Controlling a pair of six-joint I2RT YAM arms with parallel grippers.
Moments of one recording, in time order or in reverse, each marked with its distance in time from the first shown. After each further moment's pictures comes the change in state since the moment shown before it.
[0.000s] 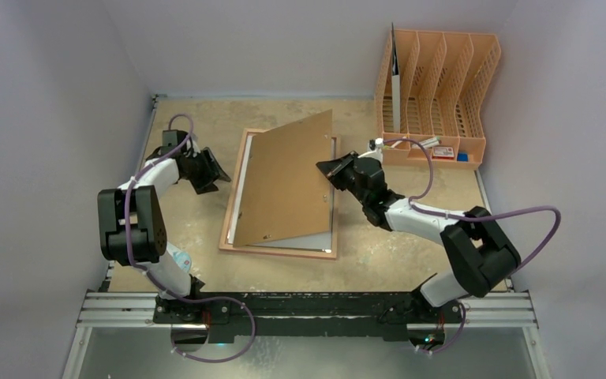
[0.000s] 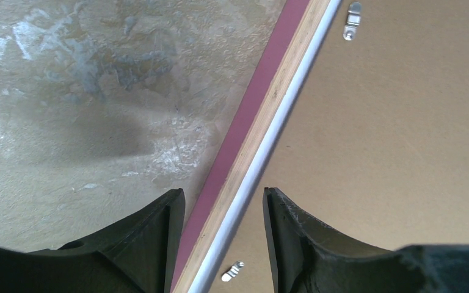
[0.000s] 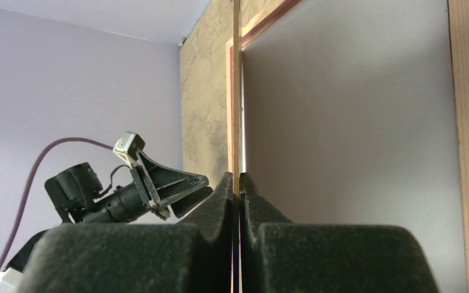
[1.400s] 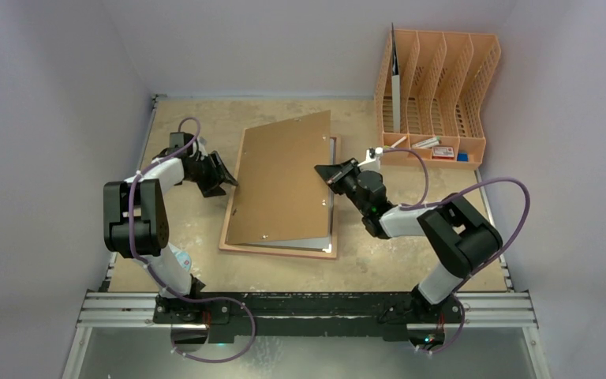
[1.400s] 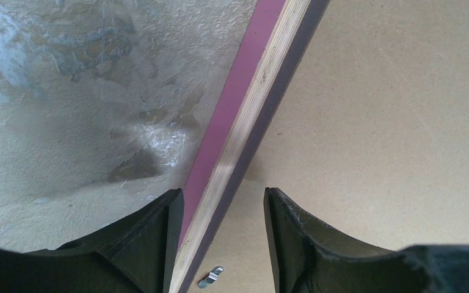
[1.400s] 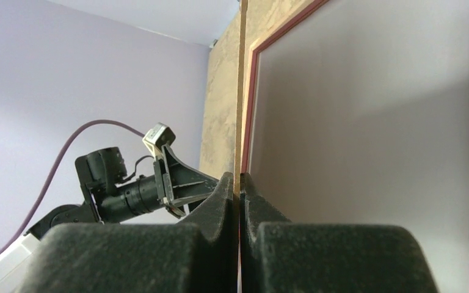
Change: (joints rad) left arm -0.028 0.060 0.000 0.008 0.082 0.000; right arm -0.005 0.152 -0.132 0.419 -0.041 -0.013
